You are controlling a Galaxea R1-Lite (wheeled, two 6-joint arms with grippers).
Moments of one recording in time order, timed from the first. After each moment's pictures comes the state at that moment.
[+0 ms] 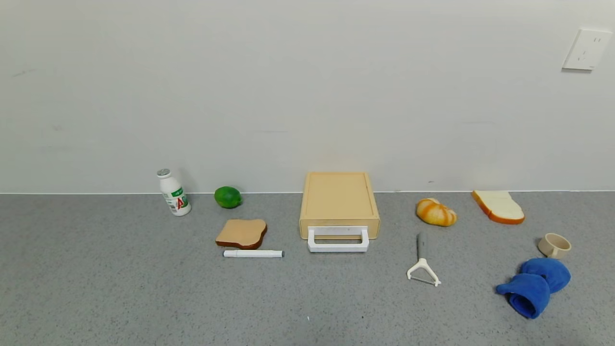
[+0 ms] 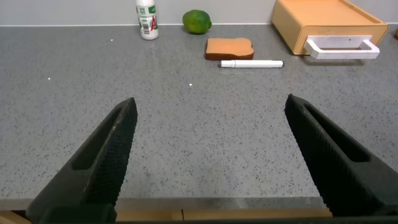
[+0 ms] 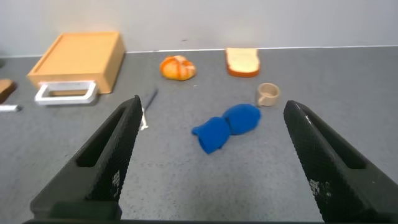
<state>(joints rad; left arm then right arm) 0.00 0.00 0.00 0.00 0.02 -0.03 0.13 0.48 -0.66 0.28 -0.20 0.06</state>
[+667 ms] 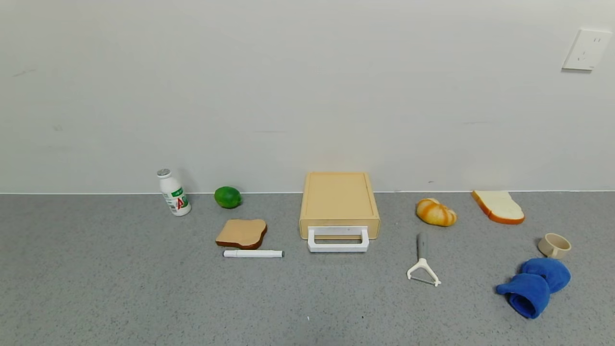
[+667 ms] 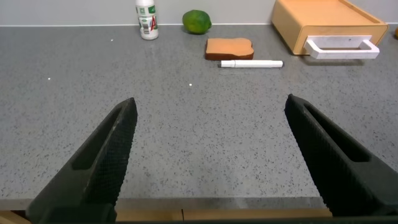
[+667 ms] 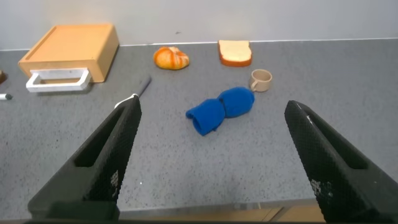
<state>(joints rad) 0.00 0.00 0.00 0.00 0.02 -0.03 -0.02 0.22 -0.52 0.36 -0.05 0.04</state>
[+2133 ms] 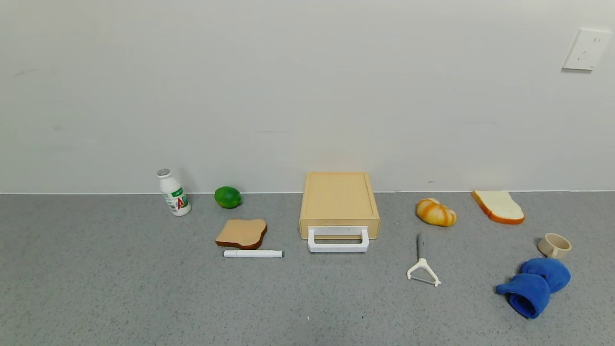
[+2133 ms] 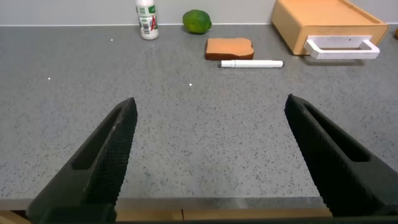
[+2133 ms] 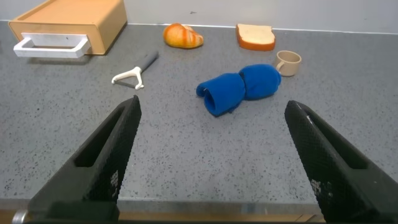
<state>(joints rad) 0.00 0.00 0.00 0.00 0.02 -0.03 -0.01 0.00 0.00 0.00 0.00 0.00</state>
